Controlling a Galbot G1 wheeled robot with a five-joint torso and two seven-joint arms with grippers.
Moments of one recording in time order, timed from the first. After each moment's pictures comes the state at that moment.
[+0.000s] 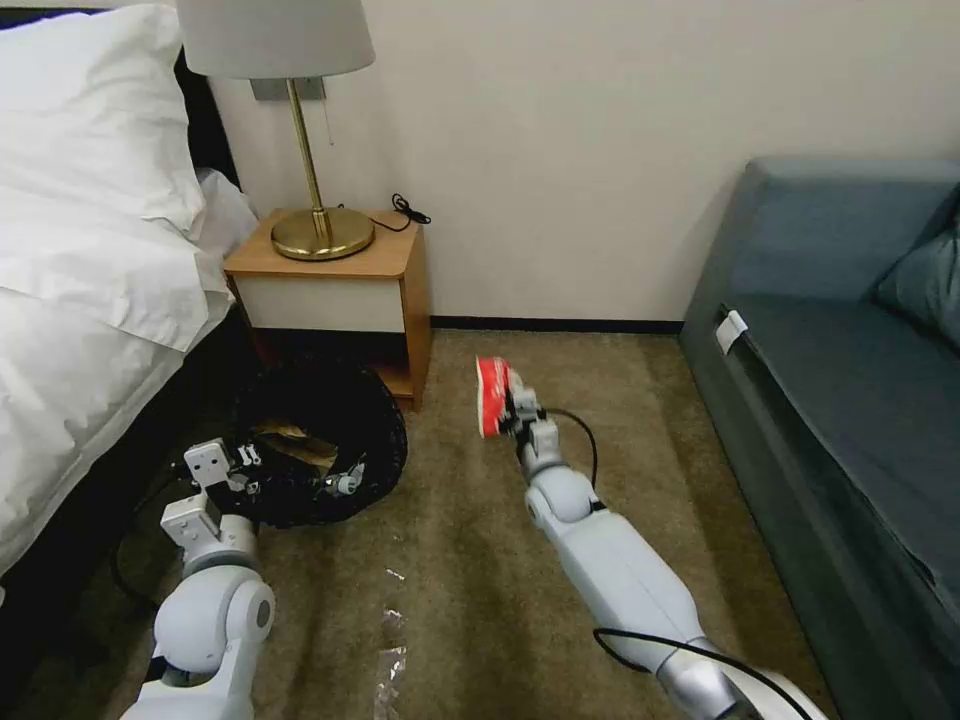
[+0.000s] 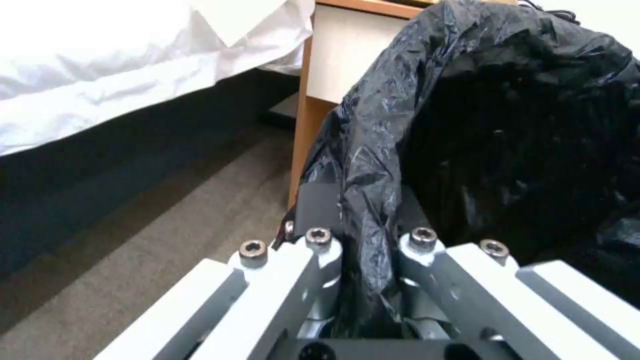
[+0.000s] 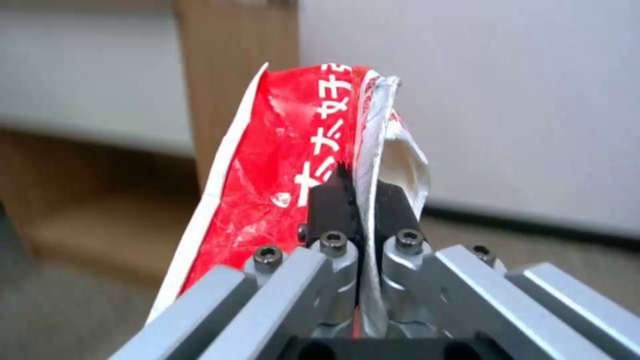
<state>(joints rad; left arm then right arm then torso) 1.35 -1.38 -0.63 -2.02 -0.35 0.25 -0.35 -0.64 1.47 -0.03 1.21 0.27 0.04 0.23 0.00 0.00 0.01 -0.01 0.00</state>
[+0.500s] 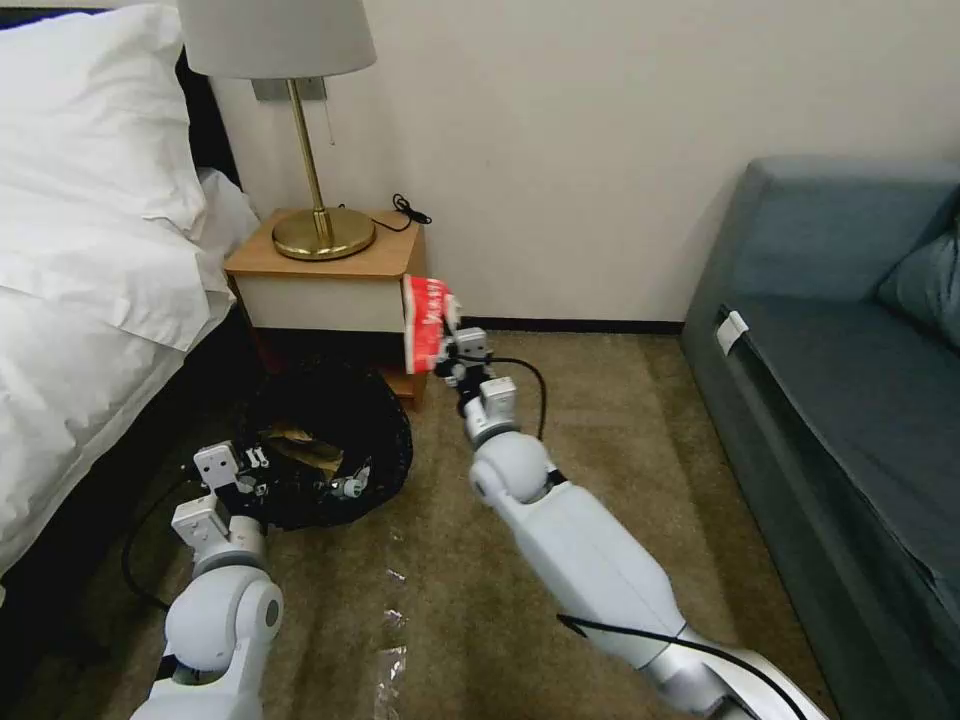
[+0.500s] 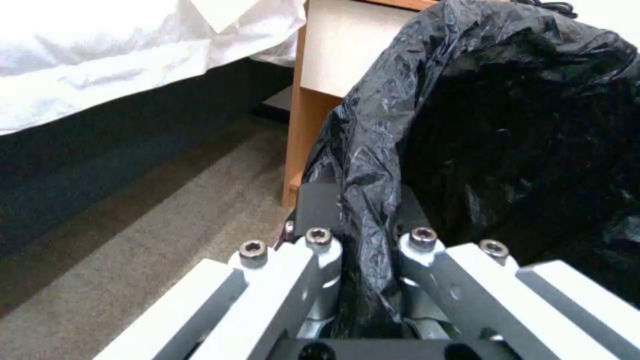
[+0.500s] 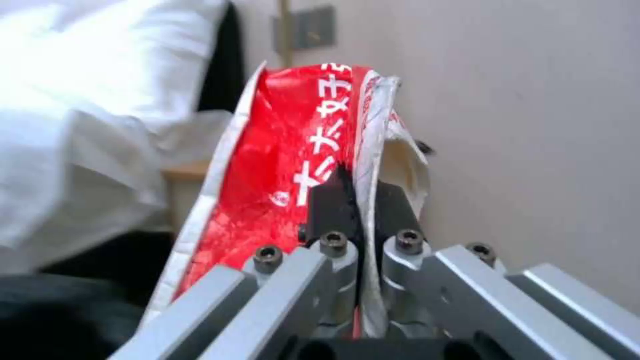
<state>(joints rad) 1.34 -1.40 -0.62 -2.00 -0.34 0.25 -0.35 -0.64 1.49 -0.22 1.48 0.32 0.04 0.30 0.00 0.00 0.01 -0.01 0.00</state>
